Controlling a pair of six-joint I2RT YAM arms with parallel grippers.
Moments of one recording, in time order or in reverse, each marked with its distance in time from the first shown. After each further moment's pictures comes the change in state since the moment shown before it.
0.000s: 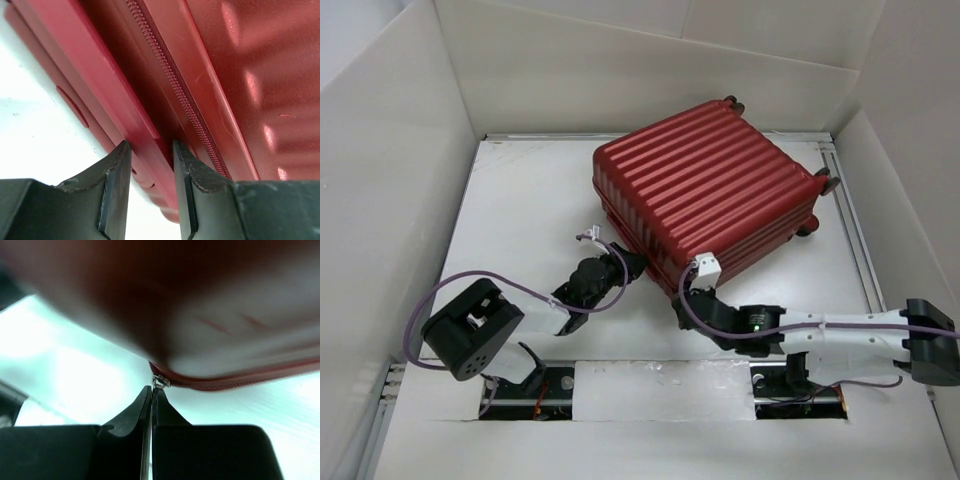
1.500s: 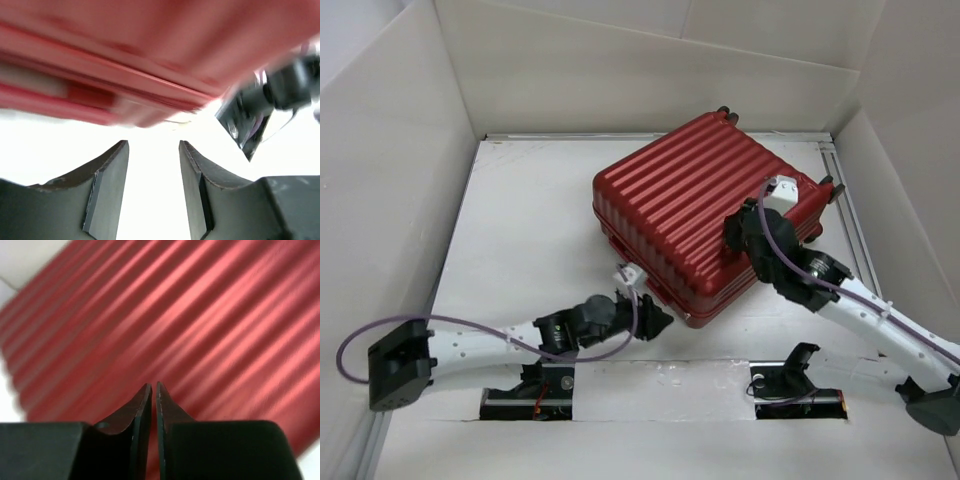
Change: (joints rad) left arm -0.375 -0.525 -0.006 -0.535 0.026 0.358; right arm -0.410 -0.108 0.422 -0.308 0.151 -0.090
